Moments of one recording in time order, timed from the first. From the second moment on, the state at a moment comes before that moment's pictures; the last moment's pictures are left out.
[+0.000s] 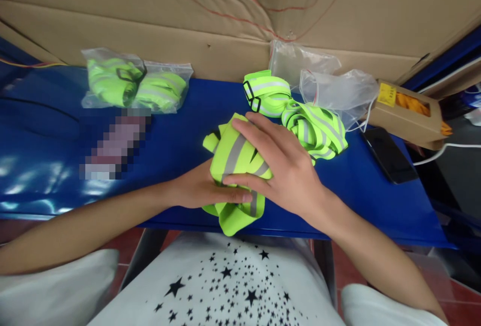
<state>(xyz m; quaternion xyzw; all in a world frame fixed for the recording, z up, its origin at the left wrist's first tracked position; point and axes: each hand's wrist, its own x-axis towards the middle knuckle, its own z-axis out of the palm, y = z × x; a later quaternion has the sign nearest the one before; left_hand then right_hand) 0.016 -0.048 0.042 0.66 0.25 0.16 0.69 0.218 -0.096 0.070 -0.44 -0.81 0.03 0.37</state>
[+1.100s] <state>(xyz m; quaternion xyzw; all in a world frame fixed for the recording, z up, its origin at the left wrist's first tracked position) 0.007 -0.034 0.057 0.50 0.05 -0.13 0.85 0.213 -0.112 0.073 -0.41 -0.85 -0.01 0.34</state>
